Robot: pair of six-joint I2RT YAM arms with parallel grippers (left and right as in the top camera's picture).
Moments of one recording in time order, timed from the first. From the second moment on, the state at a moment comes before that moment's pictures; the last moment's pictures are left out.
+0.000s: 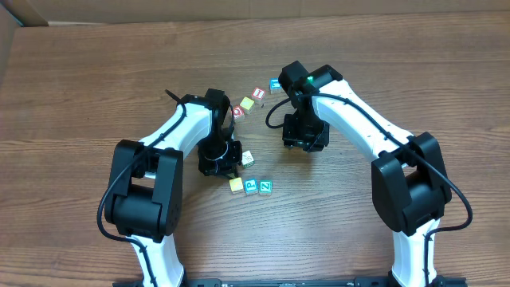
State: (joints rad) left arm -0.24 2.00 1.28 -1.07 0.31 -0.28; right arm 0.51 2.11 1.71 -1.23 -0.15 0.62
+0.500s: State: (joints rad) left arm -0.27 2.00 1.28 -1.09 0.31 -0.28; right arm 0.51 2.11 1.71 -1.24 -0.15 0.62
